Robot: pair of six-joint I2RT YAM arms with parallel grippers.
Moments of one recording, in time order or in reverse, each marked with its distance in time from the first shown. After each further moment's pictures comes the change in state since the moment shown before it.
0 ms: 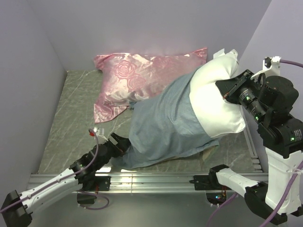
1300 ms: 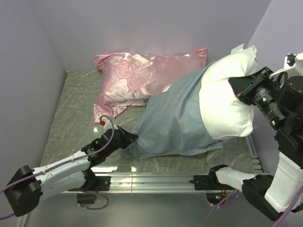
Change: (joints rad) left arm 0.035 0.460 0.262 0.065 0.092 -0.055; right arm -0.001 0.106 0.364 -0.209 0.066 -0.019
